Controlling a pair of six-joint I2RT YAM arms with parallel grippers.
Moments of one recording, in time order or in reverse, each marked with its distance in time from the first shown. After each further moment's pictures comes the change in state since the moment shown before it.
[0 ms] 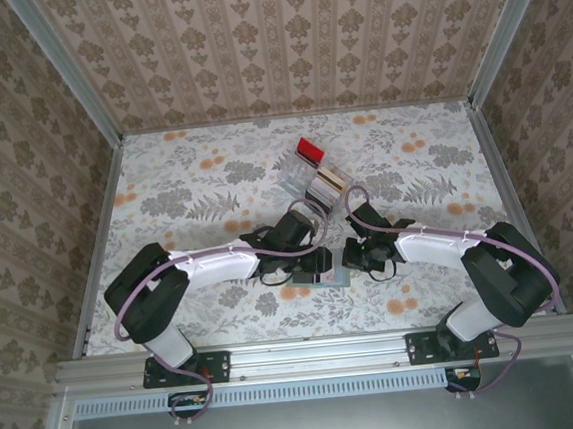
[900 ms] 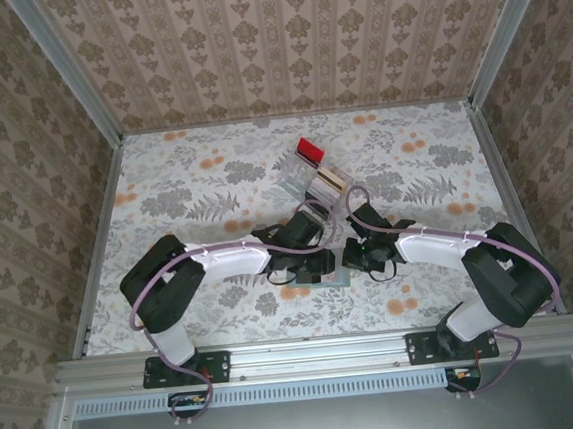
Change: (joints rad) left arm -0.018 0.085 0.071 -0.071 -0.044 0.001; right arm 0.000 -0.003 -0.006 0.008 0.000 0.007
